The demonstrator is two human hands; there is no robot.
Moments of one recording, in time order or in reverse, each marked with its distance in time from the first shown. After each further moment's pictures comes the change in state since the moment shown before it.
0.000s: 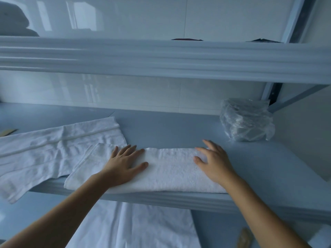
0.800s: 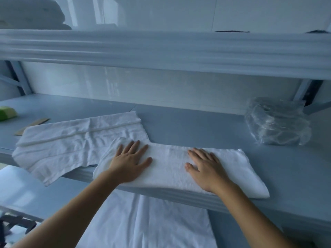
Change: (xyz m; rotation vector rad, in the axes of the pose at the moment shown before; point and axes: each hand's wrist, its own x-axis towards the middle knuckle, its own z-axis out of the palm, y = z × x) left_hand -0.027 -0.037 -0.008 0.095 -0.056 -0.209; right_hand -0.002 -0.090 0.039 -0.030 -0.263 -0.113
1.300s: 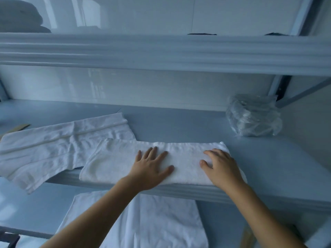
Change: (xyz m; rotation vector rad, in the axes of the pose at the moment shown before) left_hand -0.018 0.105 0.005 -0.066 0.026 0.220; right_hand -0.056 0.052 -0.030 -0.028 0.206 0.278
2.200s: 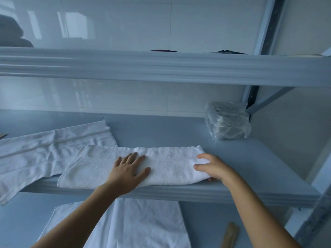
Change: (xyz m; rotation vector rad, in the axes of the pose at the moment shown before) left_hand -0.003 0.000 0.009 -0.055 0.086 -0.047; right_hand -0.002 0.043 -0.051 0.625 -0.348 0.322
